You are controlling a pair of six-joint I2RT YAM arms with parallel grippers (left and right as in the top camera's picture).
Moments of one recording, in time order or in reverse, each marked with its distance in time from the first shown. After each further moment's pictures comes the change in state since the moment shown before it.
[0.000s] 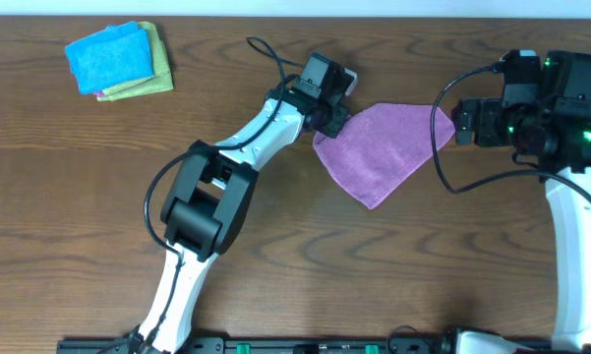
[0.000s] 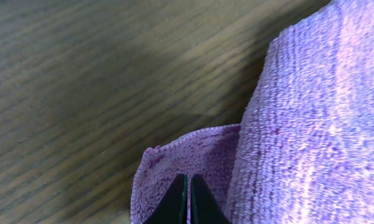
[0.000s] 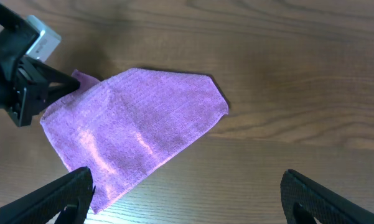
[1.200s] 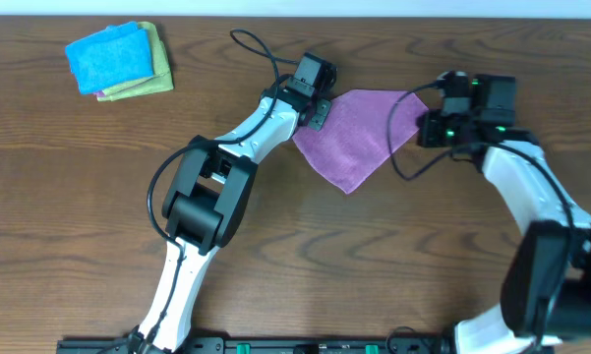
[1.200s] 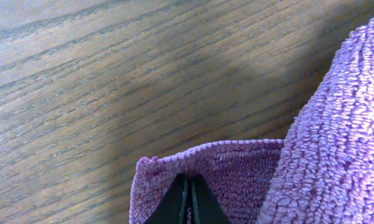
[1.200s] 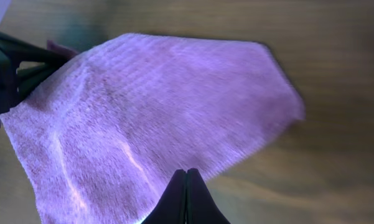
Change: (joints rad) left arm 0.032 0.042 0.014 0.018 -0.286 0.006; right arm 0.097 0.342 -0.306 0.629 -0.200 0.104
